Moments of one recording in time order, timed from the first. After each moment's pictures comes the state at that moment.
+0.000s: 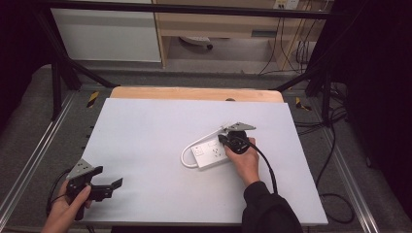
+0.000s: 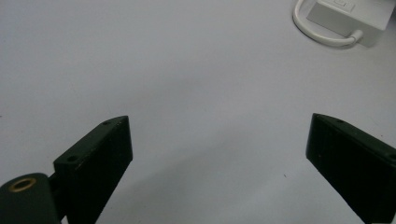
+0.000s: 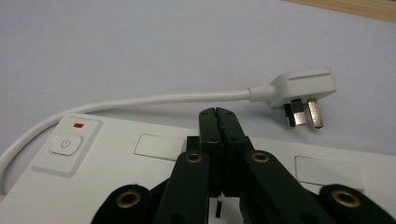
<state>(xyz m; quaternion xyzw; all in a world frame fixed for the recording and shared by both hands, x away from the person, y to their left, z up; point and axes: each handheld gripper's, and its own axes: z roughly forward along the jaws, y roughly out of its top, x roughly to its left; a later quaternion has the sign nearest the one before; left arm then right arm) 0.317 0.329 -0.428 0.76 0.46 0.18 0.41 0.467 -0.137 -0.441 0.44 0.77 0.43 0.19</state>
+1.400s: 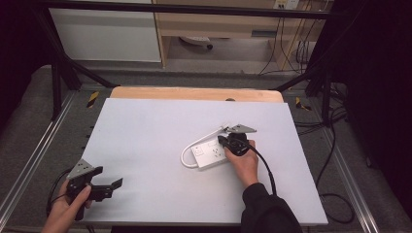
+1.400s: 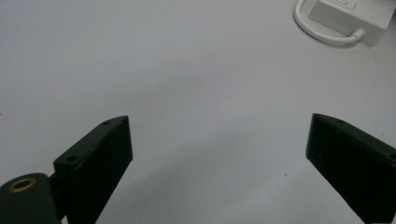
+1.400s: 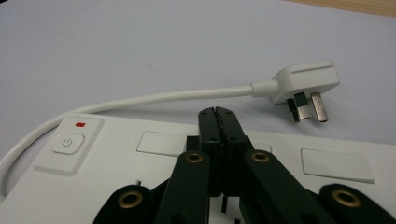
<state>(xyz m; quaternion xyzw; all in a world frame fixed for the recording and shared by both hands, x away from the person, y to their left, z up) 0.317 0.330 -0.428 0.76 0.46 0.18 0.41 0.463 -0.137 -0.448 0.44 0.76 0.44 0.19</state>
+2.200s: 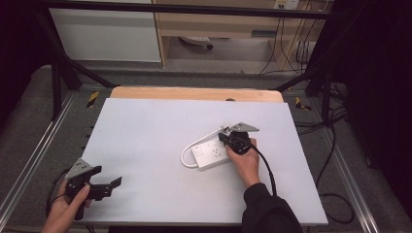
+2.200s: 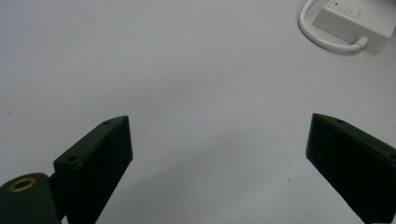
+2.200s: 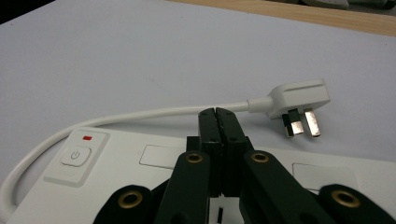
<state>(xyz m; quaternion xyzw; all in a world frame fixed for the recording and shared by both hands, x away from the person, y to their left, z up) 0.317 0.331 -0.428 0.75 0.47 0.19 0.42 0.464 -0.141 -0.440 0.43 0.75 0.46 0.19</state>
